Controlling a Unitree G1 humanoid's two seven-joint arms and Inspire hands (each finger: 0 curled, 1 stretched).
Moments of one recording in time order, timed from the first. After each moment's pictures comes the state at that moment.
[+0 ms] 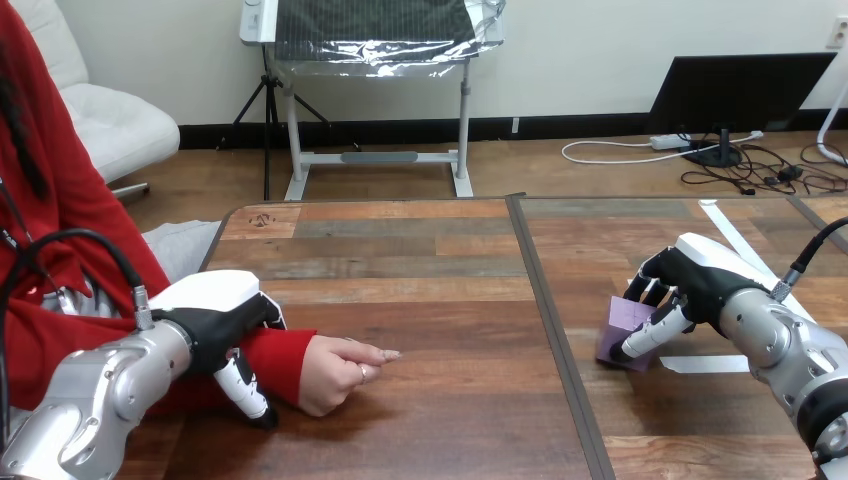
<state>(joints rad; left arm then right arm) -0.37 0.62 -0.30 0.43 0.75 -0.06 -0.39 -0.80 -0.48 0.34 1.34 -0.51 -0.22 0.05</state>
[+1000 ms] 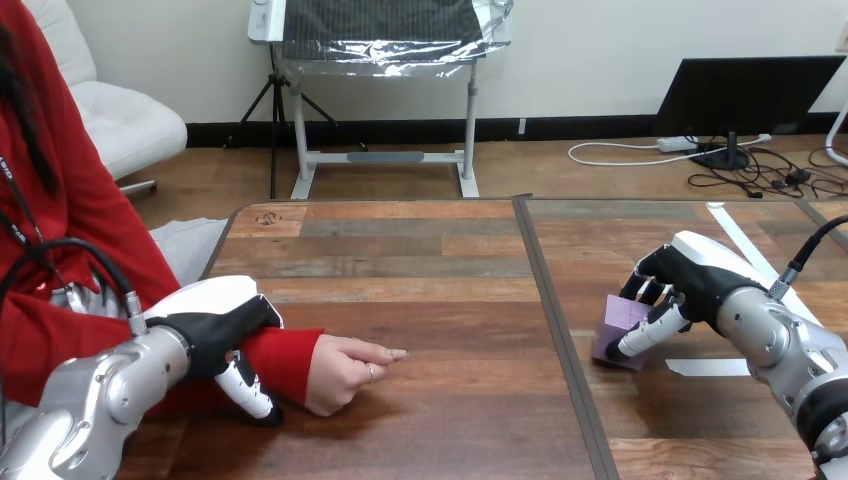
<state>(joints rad) -0.35 0.62 -0.30 0.43 0.65 -0.07 -0.39 -0.80 -0.48 0.34 1.34 -0.51 -0.23 0.05</state>
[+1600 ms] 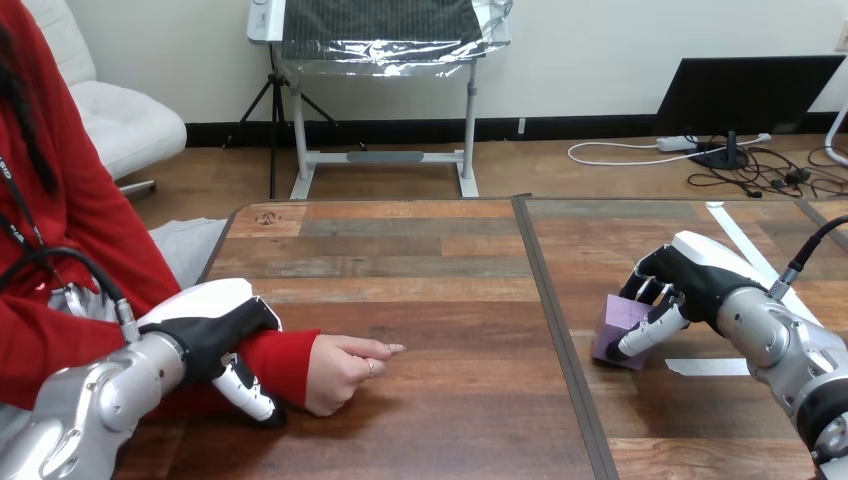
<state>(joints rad) -0.33 0.63 -0.28 0.43 0.60 -0.08 -0.38 -0.80 -0.48 0.34 1.34 -0.51 -0.23 0.05</state>
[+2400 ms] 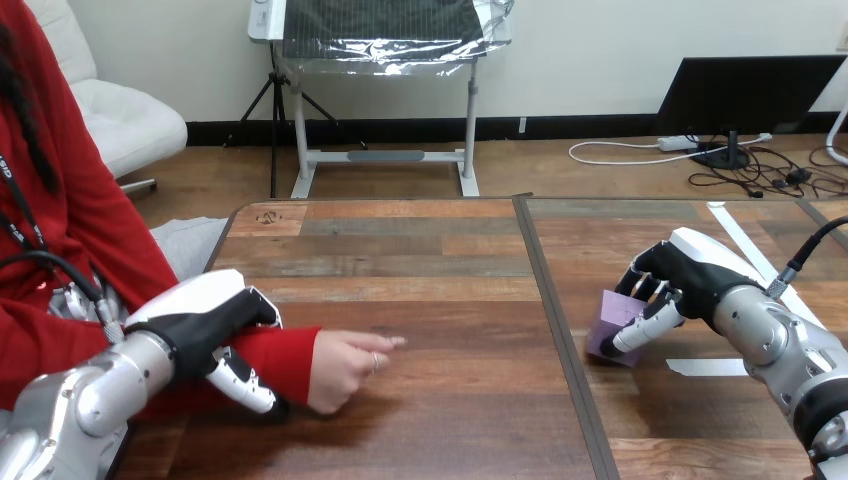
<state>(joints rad) -0.27 0.65 -0.23 0.34 0.53 -0.08 -0.38 -0.80 -0.47 0.32 1.34 -0.50 -0.24 0.05</state>
